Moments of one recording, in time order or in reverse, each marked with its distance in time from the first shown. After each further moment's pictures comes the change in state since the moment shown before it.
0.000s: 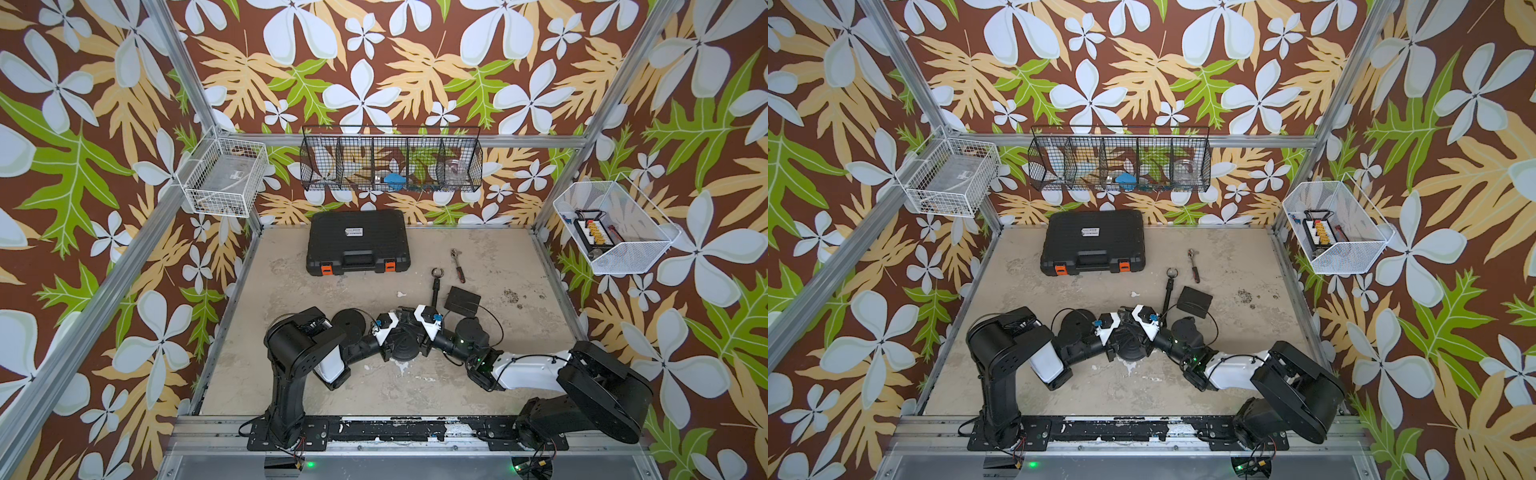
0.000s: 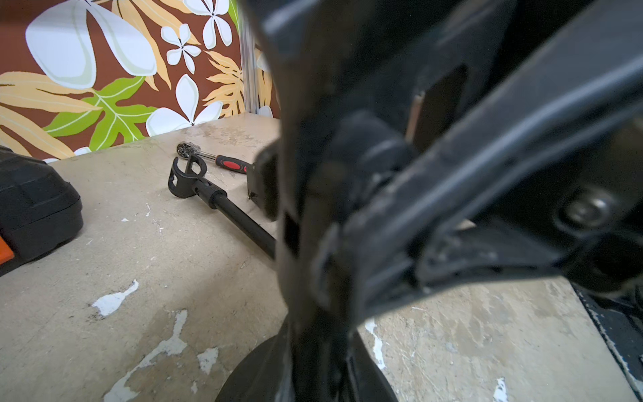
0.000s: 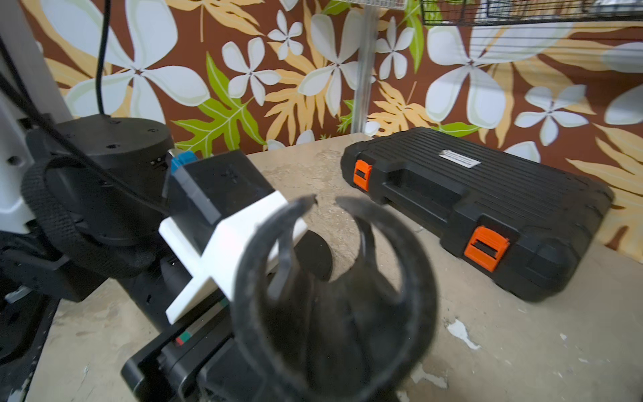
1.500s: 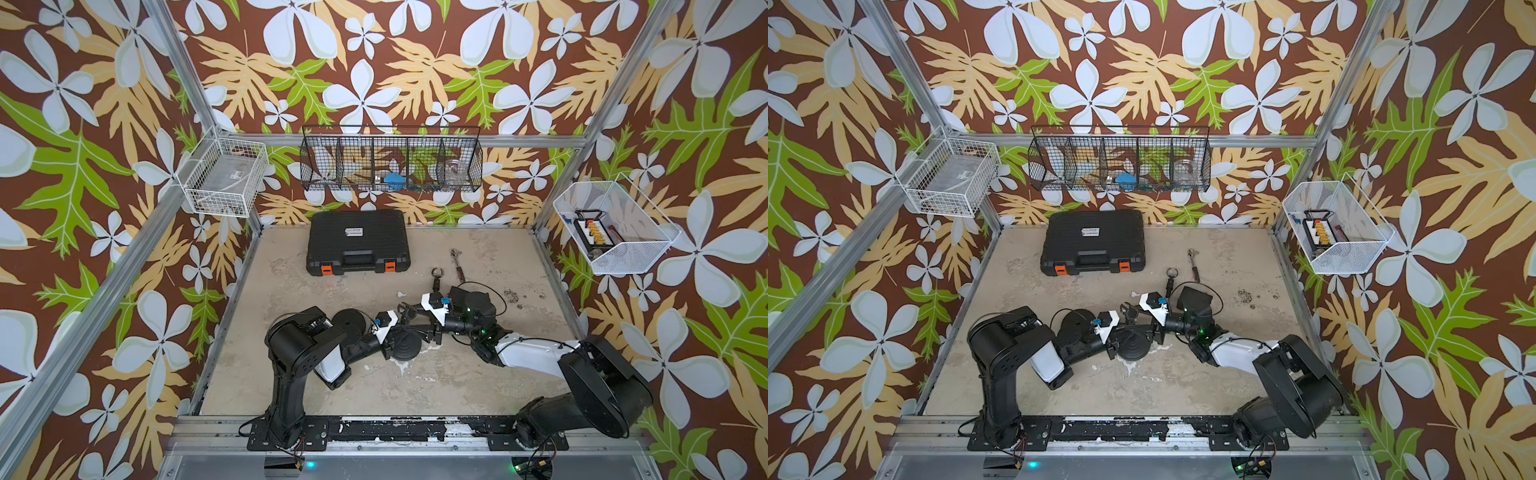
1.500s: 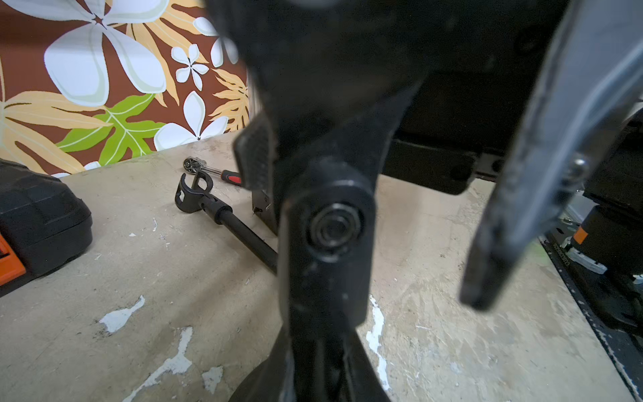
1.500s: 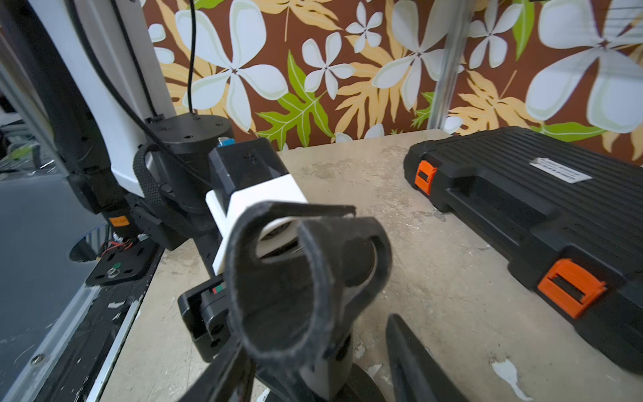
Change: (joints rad) left arm 0.000 0.017 0.008 0.034 -0.009 -0.006; right arm -0.317 0.060 0.190 -0.237 -0.740 -0.109
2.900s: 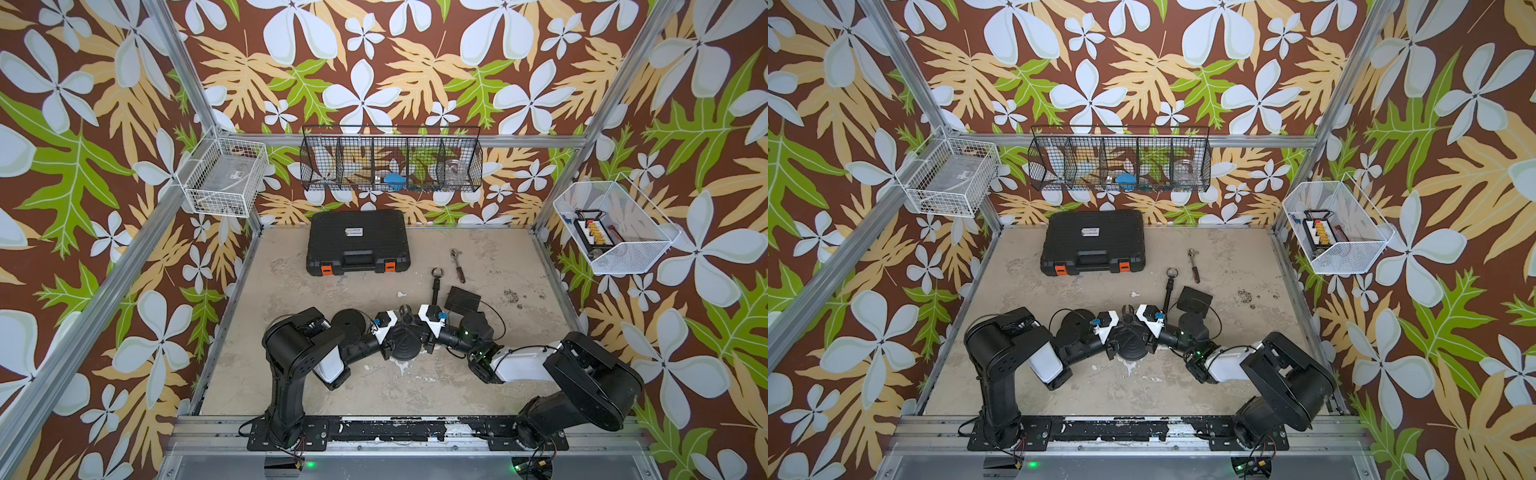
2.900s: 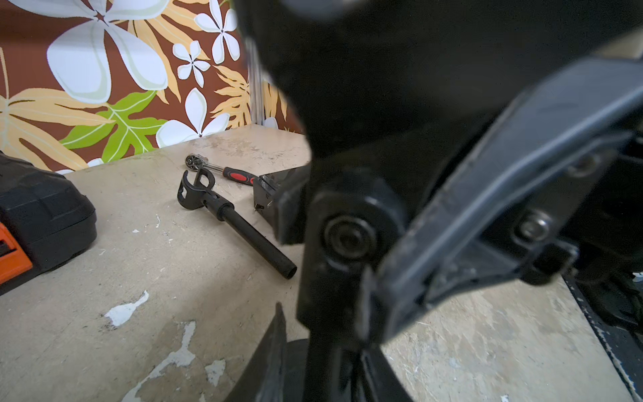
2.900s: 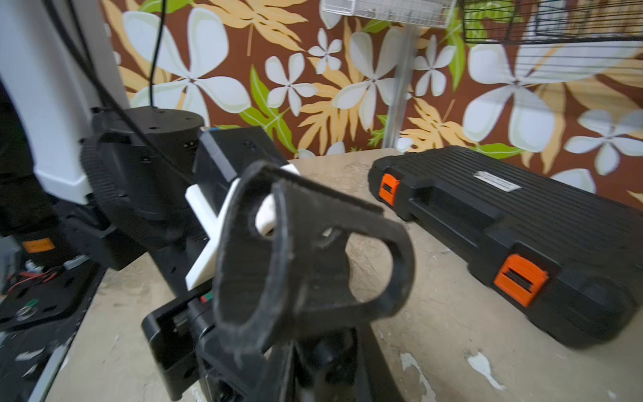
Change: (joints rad) left arm 0.000 -0.024 -0.010 -0.010 -0.006 -0.002; right arm 0.207 0.015 -0.193 0.347 0.495 0.070
